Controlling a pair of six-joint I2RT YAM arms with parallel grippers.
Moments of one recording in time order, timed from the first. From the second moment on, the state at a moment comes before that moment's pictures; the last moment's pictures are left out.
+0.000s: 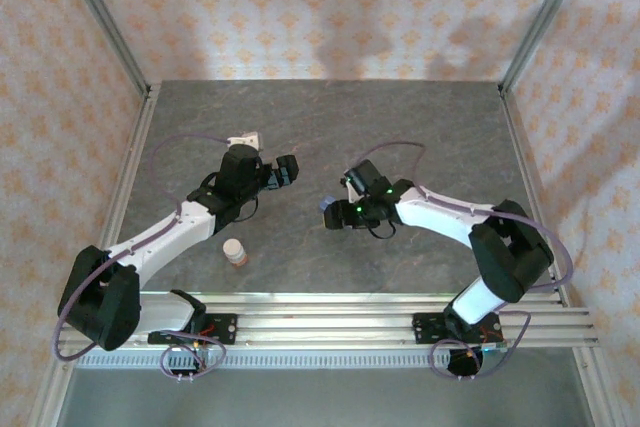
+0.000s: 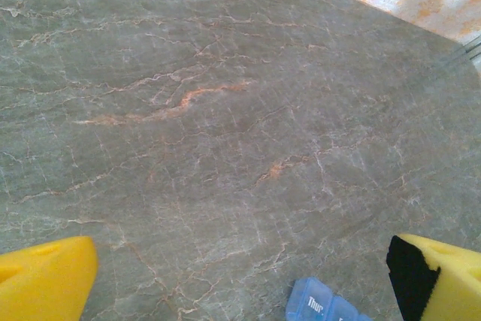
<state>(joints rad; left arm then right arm) -0.43 1.28 0.77 -0.05 -0.08 -0.59 0.70 1.56 0.92 -0.43 -0.24 0.54</state>
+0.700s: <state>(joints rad) -0.43 1.33 0.77 -0.06 -0.05 -0.62 0.69 1.69 0.98 -0.45 -0.04 0.46</state>
